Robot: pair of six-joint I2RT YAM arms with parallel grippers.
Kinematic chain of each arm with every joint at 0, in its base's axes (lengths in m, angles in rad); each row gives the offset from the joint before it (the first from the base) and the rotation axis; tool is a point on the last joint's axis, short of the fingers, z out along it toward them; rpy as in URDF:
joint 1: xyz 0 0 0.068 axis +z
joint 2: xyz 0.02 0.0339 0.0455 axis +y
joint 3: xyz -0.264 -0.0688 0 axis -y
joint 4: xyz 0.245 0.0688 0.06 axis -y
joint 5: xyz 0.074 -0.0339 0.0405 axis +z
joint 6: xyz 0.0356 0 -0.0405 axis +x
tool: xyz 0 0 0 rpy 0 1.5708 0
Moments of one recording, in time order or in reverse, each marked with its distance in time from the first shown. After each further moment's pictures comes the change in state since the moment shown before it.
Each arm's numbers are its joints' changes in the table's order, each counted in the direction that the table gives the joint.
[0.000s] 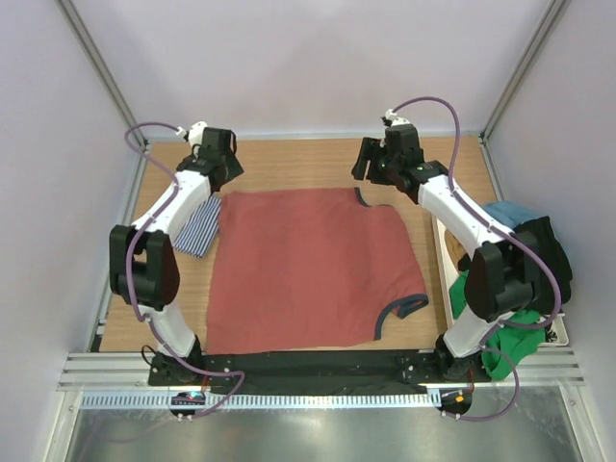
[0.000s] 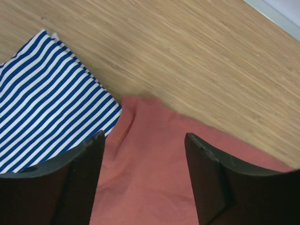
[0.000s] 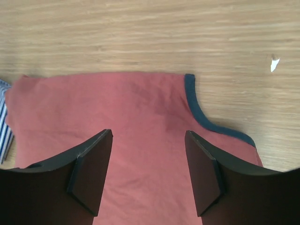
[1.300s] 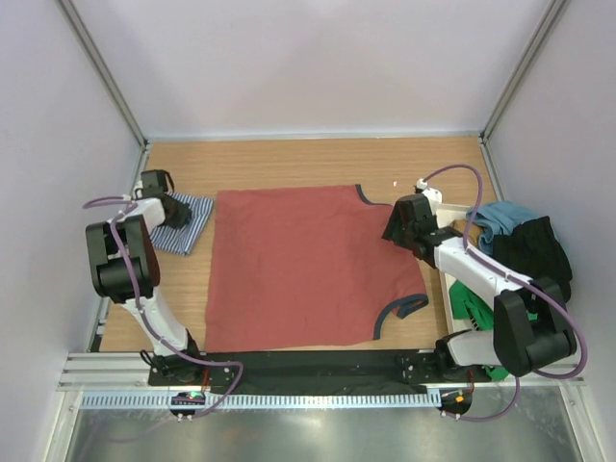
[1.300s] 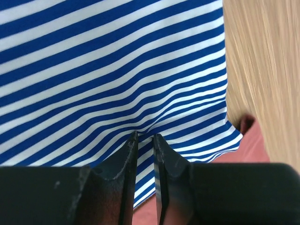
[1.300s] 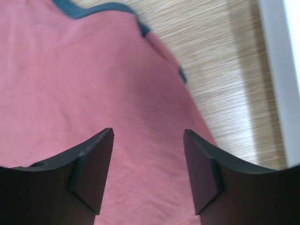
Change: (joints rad) left arm 0.425 0.123 -0.296 0.176 -0.387 -0.233; right arm -0.003 -0.347 -0.652 0.109 -0.275 0.187
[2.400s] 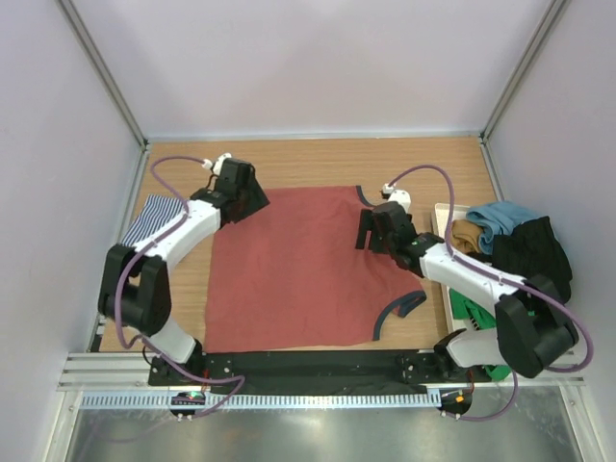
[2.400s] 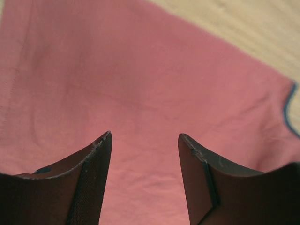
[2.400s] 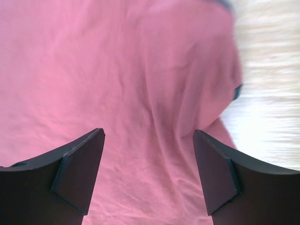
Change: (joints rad) left arm -0.553 -0.264 0.036 -0.114 0.145 0.071; right arm 0.211 0.016 -0.006 0.053 -0.025 -0.069
